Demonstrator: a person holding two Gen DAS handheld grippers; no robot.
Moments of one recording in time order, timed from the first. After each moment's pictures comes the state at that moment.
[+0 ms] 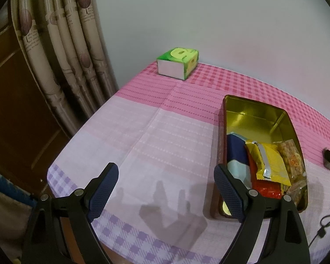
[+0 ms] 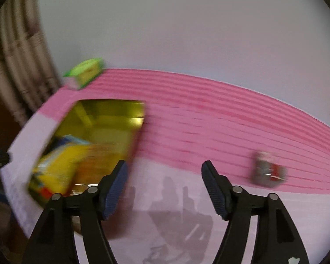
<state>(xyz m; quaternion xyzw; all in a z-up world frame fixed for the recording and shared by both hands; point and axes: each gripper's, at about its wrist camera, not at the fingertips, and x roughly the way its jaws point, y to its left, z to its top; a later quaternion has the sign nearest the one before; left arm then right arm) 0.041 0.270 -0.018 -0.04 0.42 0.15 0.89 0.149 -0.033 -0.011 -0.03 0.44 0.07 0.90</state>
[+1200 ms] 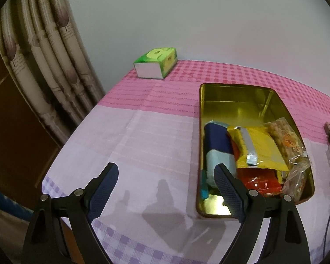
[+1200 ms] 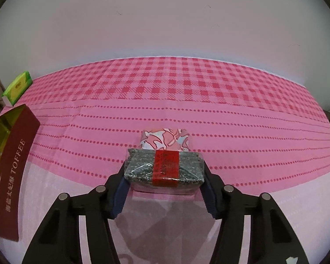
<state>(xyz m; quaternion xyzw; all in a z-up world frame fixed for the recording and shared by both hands) 0.047 0.224 -0.037 0.03 0.41 0.12 0.90 0.185 -0.172 -0.079 0.01 0.45 -0.04 0.89</state>
